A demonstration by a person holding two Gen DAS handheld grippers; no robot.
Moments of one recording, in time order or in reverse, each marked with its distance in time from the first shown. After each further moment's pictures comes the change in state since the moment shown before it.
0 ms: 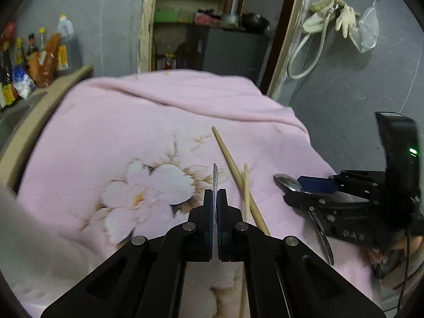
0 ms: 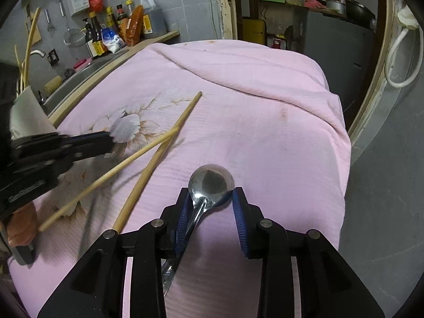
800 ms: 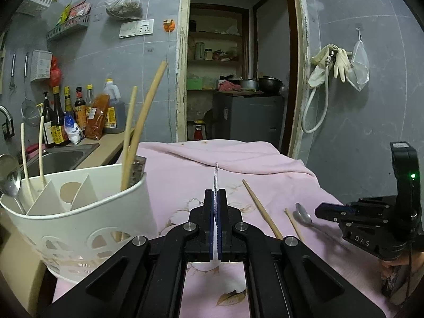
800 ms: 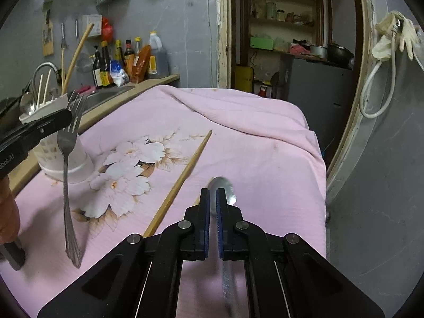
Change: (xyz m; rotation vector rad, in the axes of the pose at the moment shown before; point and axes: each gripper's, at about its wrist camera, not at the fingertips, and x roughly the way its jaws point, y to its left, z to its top) left arm -0.085 -0.003 -0.040 0.026 -0.362 0.162; right arm -0.054 0.043 -0.039 -0.030 -0.269 -0.097
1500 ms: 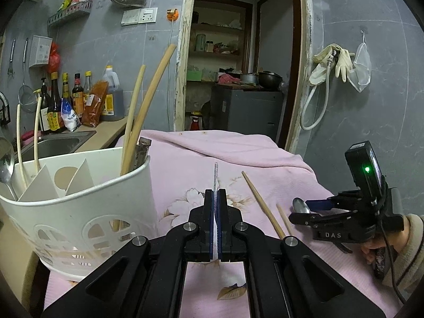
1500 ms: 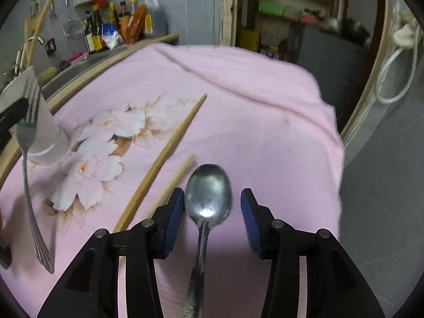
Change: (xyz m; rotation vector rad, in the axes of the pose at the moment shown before) left arm -0.004 0.015 -0.005 -0.040 0.041 -0.034; right arm 0.058 -0.009 0.013 -0.035 0.223 0.013
